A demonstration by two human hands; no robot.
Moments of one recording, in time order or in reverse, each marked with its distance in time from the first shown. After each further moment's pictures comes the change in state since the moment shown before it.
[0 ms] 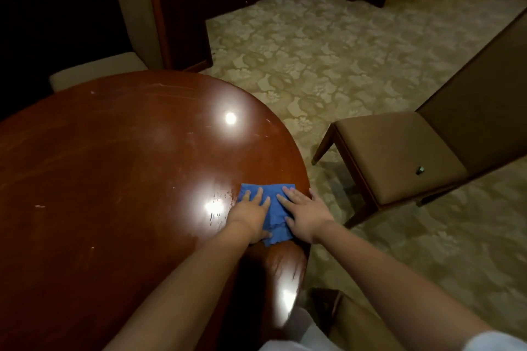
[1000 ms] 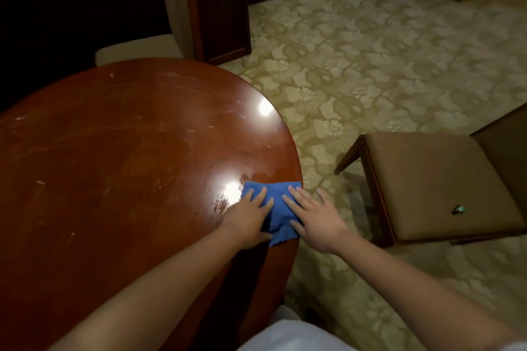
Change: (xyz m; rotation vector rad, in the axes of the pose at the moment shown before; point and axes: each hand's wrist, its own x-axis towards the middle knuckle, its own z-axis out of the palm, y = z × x) left_hand 0.051 0.020 -0.022 -0.035 0.078 -0.083; right_hand 0.037 0.087 -0.016 -0.125 0.053 -0.259
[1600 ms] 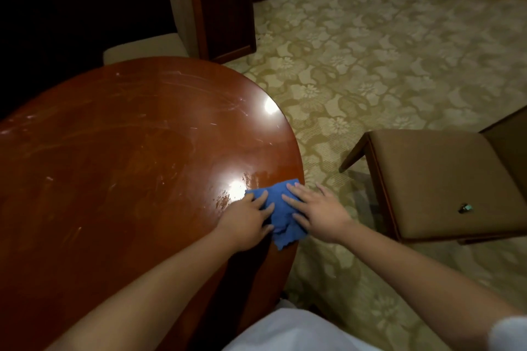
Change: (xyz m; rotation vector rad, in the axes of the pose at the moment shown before) left_hand -0.014 0.000 0.001 0.119 0.128 0.072; right_hand 0.005 0.016 -0.006 0.042 0.029 -0.097
